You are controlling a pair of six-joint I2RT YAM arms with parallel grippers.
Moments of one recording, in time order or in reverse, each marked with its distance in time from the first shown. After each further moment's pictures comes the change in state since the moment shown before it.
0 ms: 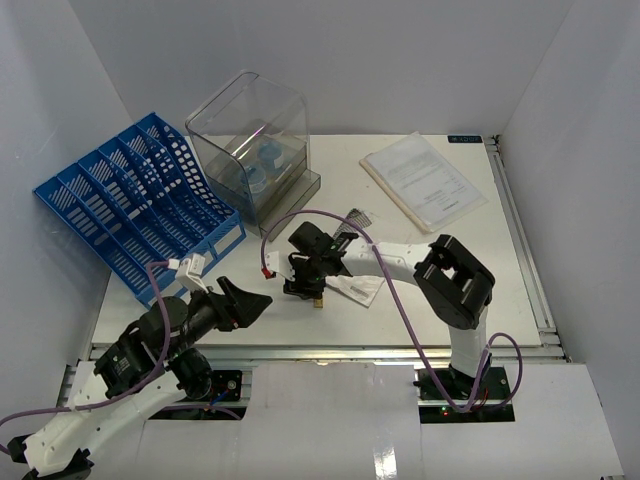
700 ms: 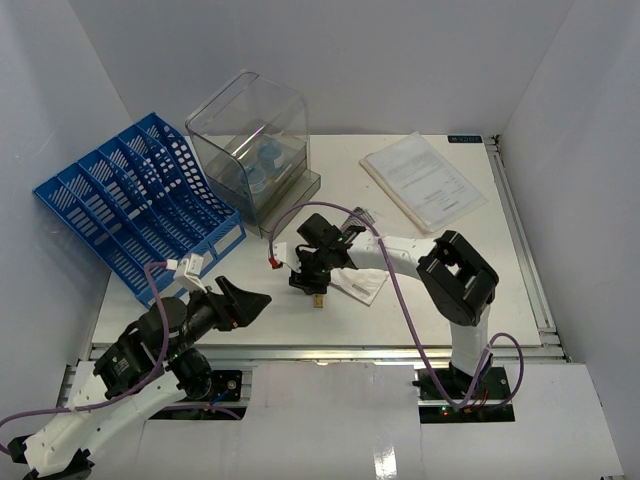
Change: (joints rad) left arm 0.000 -0.004 0.000 -0.001 -0.009 -0.009; right arm -0.053 -0.004 -0.008 0.006 -0.032 -0.002
